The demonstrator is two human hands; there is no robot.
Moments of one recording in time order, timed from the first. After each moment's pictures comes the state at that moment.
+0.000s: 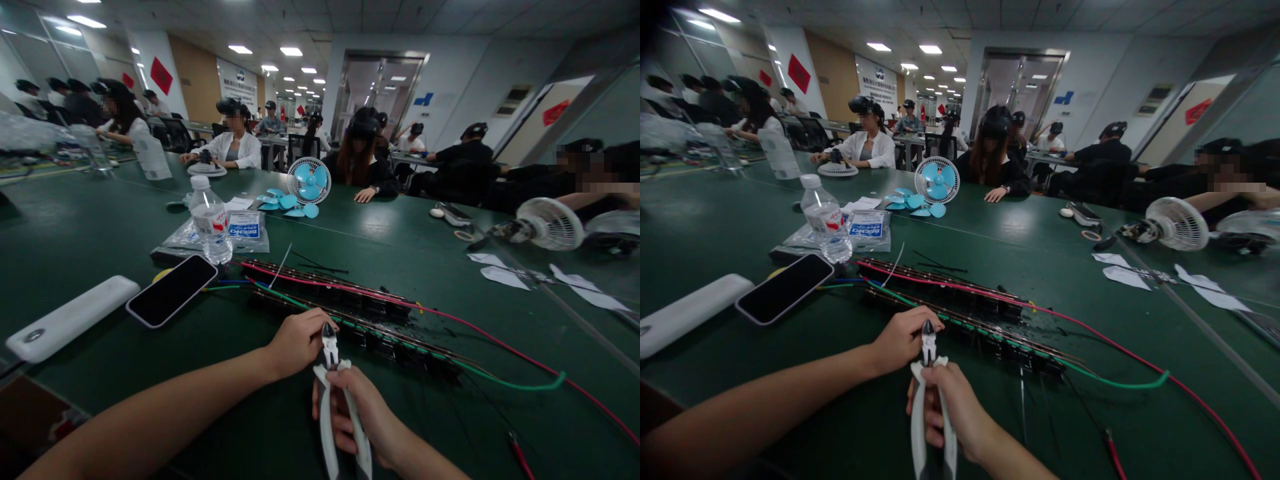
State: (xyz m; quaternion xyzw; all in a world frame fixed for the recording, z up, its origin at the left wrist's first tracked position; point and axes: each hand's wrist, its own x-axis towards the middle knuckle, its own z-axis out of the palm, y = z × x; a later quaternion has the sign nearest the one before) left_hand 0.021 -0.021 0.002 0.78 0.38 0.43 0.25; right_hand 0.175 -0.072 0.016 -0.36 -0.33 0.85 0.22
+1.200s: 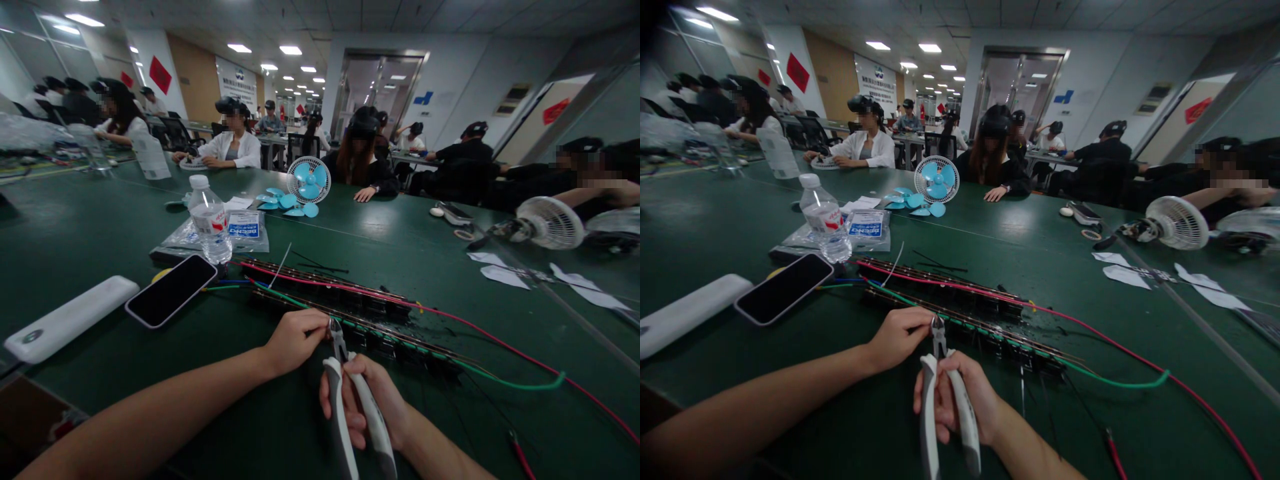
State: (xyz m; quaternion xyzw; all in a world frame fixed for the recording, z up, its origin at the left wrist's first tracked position) left_hand 0.020 -0.021 0.003 0.76 0.38 0.48 0.25; right_hand 0.191 -0.051 0.006 -0.20 -0.24 0.94 0.16
